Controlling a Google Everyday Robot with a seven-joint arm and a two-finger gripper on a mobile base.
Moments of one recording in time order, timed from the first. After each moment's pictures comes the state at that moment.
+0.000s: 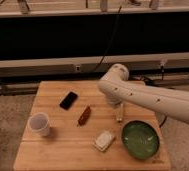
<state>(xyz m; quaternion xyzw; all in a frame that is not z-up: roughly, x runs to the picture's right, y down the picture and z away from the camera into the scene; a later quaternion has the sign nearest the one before) 0.099 0.097 0.756 -0.25 0.00 -0.21 0.94</state>
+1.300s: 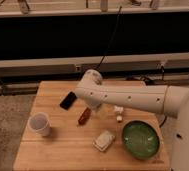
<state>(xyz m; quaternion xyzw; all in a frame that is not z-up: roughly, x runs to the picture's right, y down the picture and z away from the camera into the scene) 0.007 0.123 0.790 -0.27 -0.04 -0.34 0.90</state>
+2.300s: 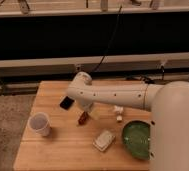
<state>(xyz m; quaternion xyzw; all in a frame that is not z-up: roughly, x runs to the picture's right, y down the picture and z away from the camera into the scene) -0.030 0.141 0.825 -0.29 -0.09 -0.43 0.85</state>
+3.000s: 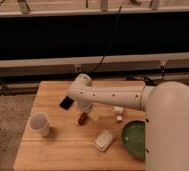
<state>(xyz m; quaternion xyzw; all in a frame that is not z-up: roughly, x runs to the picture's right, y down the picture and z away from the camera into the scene) -0.035 0.157 0.844 -0.30 -0.12 -0.43 0.84</state>
